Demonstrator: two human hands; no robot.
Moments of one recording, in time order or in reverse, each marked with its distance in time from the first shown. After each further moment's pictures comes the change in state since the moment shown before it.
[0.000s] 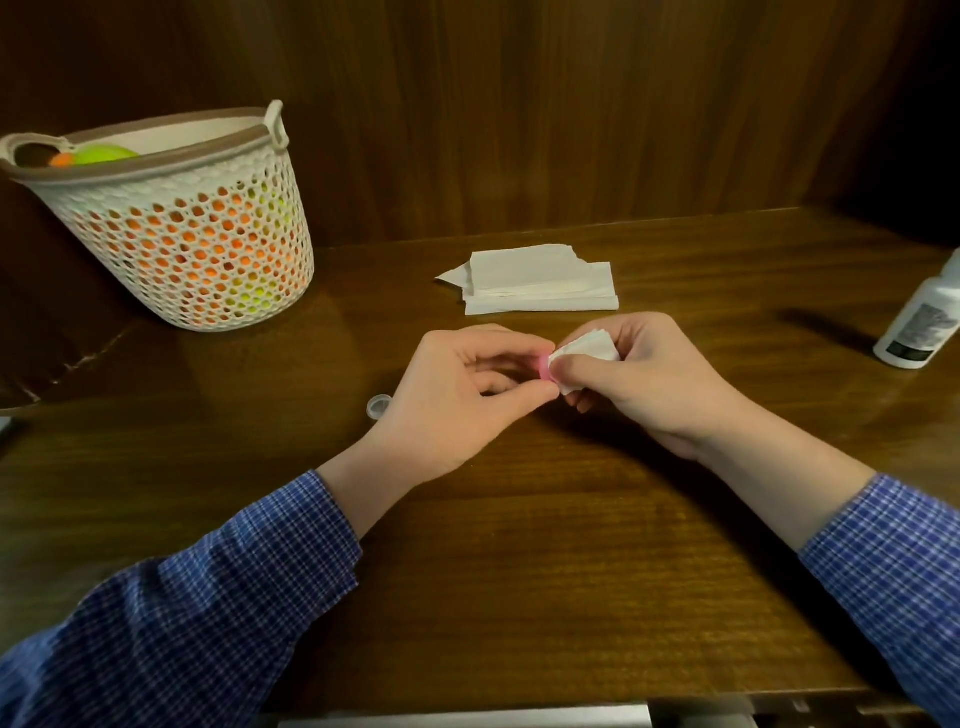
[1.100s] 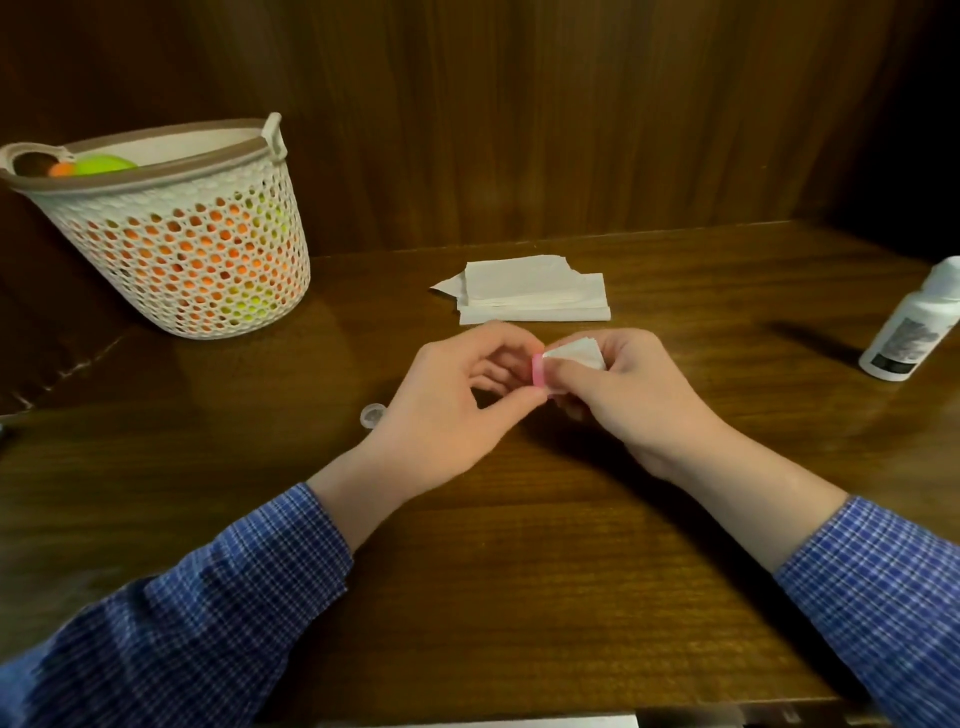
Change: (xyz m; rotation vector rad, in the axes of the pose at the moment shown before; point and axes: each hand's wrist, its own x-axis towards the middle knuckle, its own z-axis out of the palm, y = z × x) left_hand -0.001 0.010 0.000 0.152 -0.001 0.015; right_hand -0.004 -0.003 0.013 -0.023 0.117 0.051
